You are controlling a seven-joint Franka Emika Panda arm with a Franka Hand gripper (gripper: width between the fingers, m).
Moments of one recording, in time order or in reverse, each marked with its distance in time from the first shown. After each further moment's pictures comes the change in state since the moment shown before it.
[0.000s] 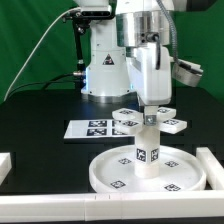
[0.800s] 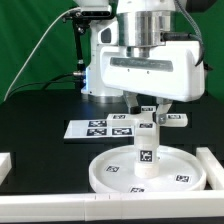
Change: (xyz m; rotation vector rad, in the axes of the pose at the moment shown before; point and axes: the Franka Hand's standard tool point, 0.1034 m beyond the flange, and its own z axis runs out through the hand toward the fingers) arm 0.001 0.000 0.000 -0.007 0.011 -0.541
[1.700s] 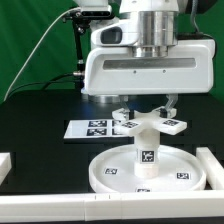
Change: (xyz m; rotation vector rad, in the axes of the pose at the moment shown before) arm 0.000 -0.003 0.000 -0.023 0.017 -0.961
